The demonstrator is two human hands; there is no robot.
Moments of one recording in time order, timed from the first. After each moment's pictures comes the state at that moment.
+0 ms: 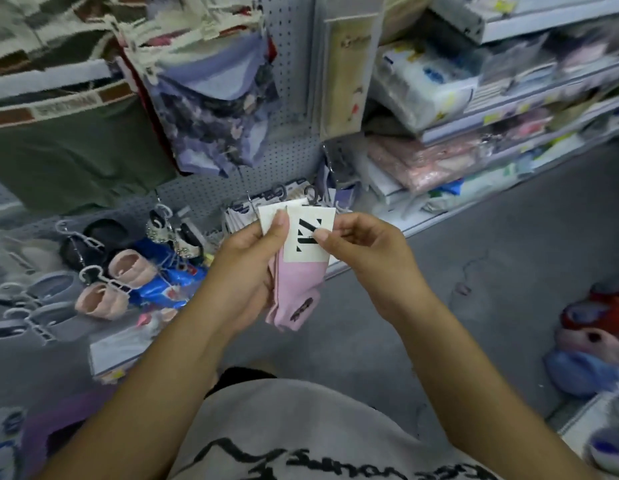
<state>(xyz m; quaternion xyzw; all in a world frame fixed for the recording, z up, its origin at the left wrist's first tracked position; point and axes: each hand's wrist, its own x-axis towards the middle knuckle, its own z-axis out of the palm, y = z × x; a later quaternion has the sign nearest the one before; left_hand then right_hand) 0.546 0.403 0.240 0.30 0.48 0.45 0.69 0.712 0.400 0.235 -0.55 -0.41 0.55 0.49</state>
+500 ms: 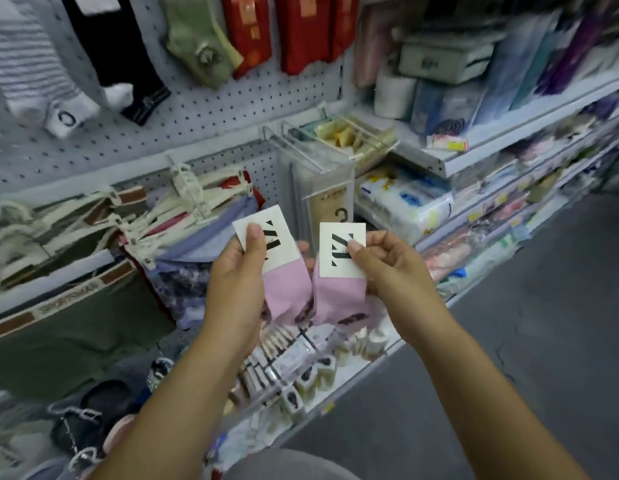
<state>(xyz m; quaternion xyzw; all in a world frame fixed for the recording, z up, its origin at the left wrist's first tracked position) 0.575 0.584 0.329 0.41 0.48 0.53 0.56 0.753 0.559 0.313 -0.52 -0.38 0.48 0.59</state>
